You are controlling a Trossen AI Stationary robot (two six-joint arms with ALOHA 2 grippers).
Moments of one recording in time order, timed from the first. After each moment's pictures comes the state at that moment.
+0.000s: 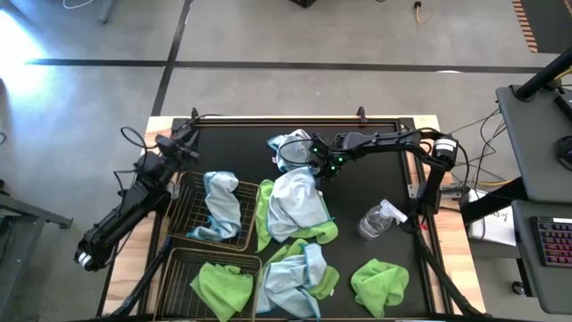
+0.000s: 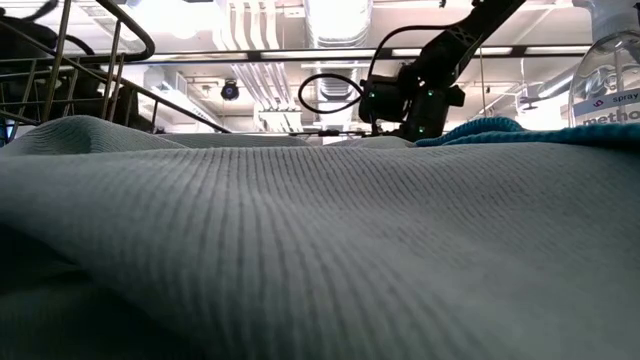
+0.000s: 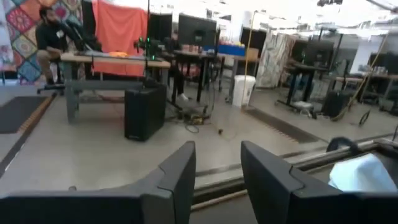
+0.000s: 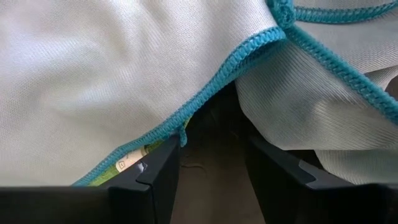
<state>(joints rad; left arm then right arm) 0.87 0.00 0.01 0.05 -0.20 -0.10 -0.38 1.82 1.13 -0.56 -0.21 -0.07</state>
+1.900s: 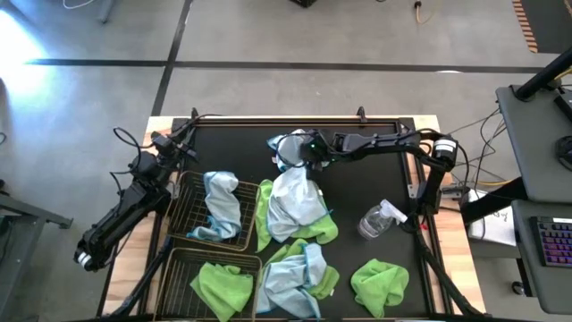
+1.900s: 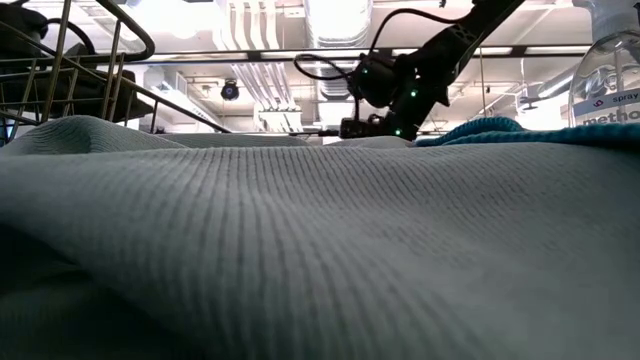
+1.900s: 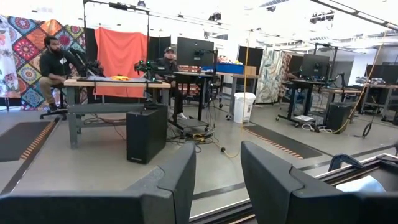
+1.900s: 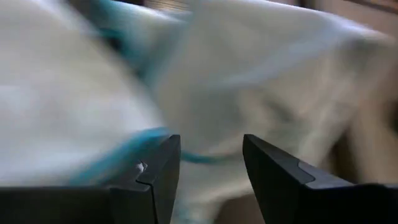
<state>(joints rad) 0.87 0.00 0.05 0.11 -0.20 -0.04 -0.37 1.82 1.13 -0.20 0.17 -0.38</state>
